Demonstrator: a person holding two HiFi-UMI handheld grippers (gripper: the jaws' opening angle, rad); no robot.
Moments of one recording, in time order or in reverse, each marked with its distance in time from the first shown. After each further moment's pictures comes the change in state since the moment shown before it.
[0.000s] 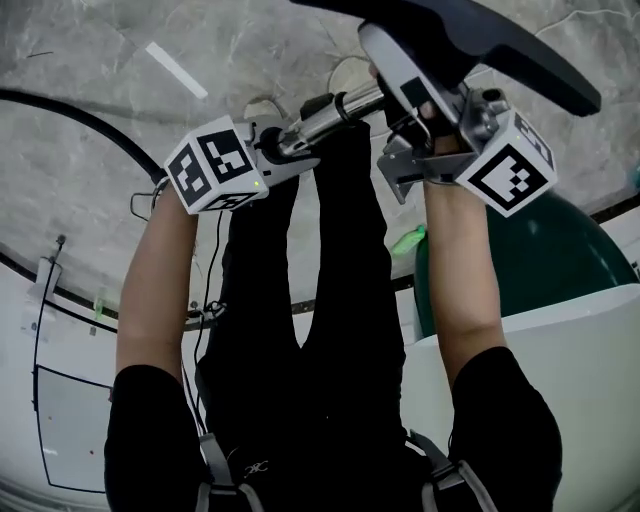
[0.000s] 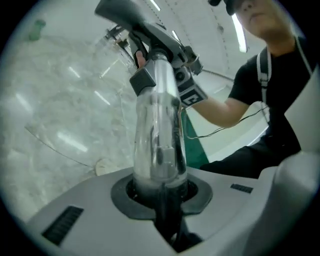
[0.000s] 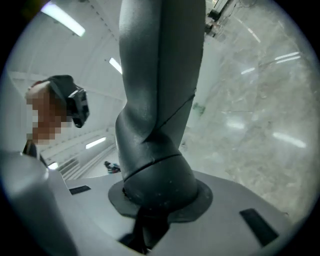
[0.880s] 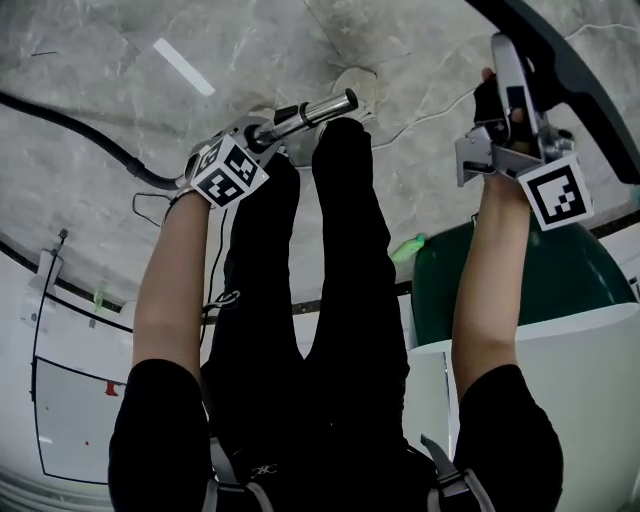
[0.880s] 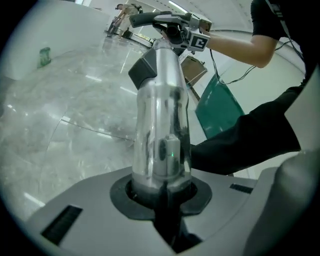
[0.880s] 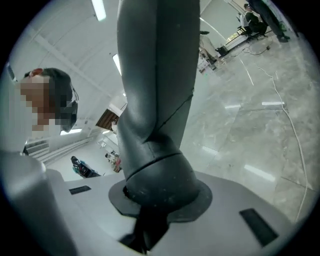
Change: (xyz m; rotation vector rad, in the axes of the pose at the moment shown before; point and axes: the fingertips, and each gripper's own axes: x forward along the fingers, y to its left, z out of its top) left arm 0.004 0.121 -0.127 0.046 0.236 0.467; right arm -0.069 -0.104 0.078 -0.171 -0.163 -0.356
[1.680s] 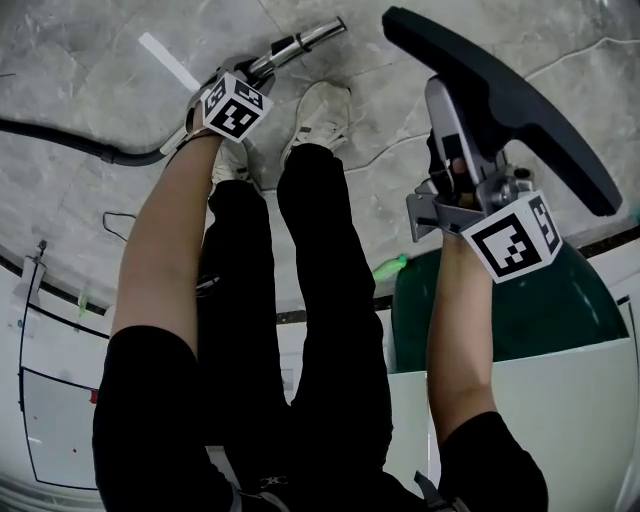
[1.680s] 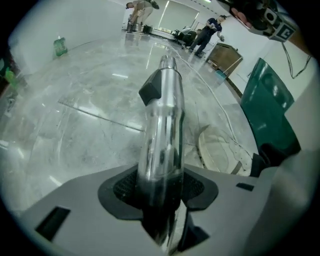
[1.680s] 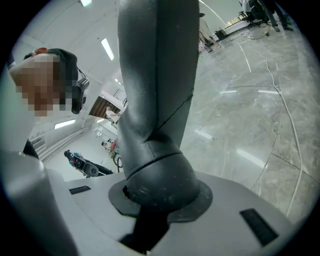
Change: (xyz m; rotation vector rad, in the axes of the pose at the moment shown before) left arm 0.174 0.171 0.022 -0.121 0.050 0.308; right arm 0.008 -0.079 -0.098 0.004 0.212 -0.026
